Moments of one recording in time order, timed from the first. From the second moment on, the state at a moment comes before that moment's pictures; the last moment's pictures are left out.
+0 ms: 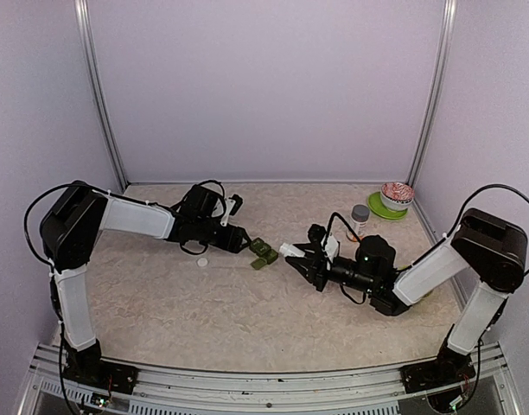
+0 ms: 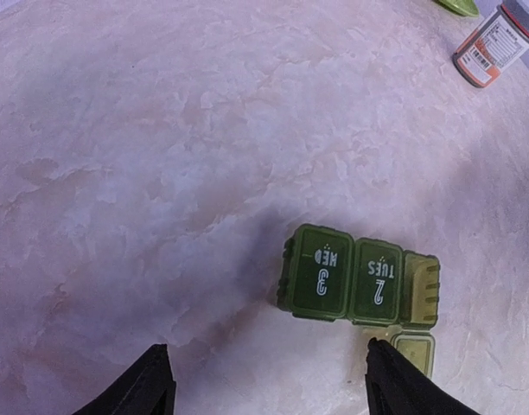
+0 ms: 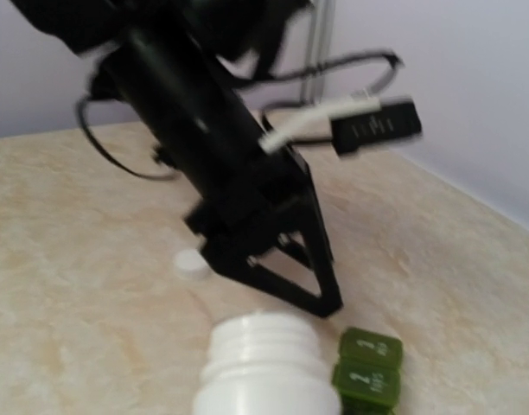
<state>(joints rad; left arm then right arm) -0.59 1.98 1.20 0.02 0.19 -0.13 0.82 1.70 0.49 1.18 -0.23 -0.12</state>
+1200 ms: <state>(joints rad) -0.55 1.99 1.21 0.33 0.46 -0.10 0.76 2.07 0.77 1.17 -0.18 0.00</state>
